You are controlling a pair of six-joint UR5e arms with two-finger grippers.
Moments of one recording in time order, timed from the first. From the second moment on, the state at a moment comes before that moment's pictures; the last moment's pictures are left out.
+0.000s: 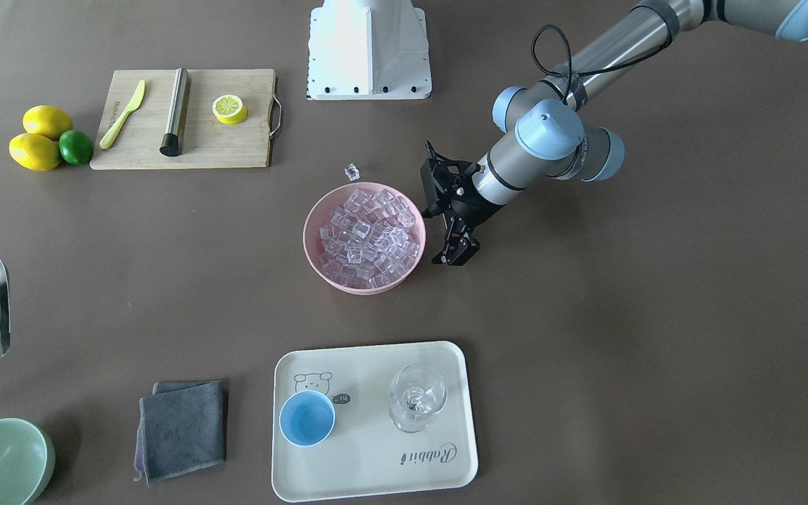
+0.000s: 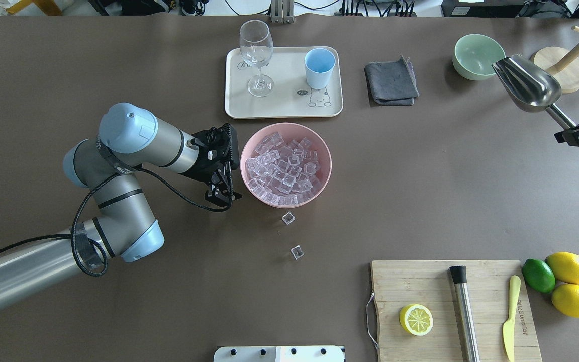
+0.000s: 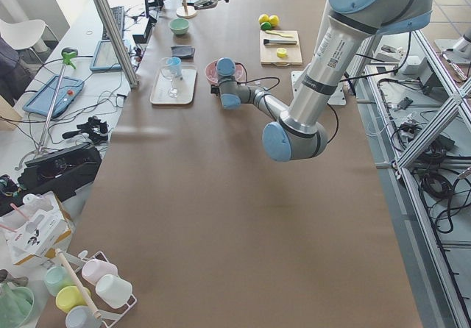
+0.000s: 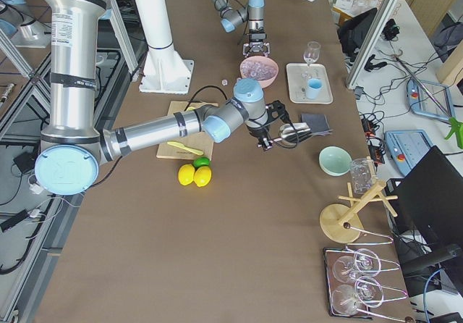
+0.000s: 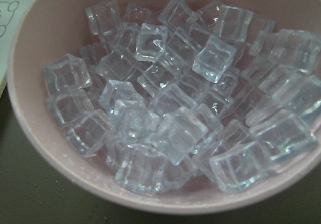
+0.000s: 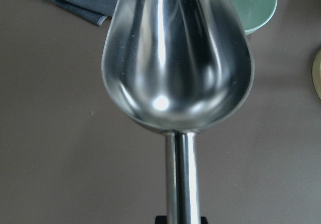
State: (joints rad) left arm -0.61 -2.15 -1.40 -2.39 -2.07 0.11; right arm 1.16 -1.65 1.92 -1.15 2.16 0.29
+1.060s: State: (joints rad) left arm -0.58 -2.15 -1.40 -2.43 -2.06 0.11; right arm 0.93 -1.29 2.16 -1.92 2.06 -0.30
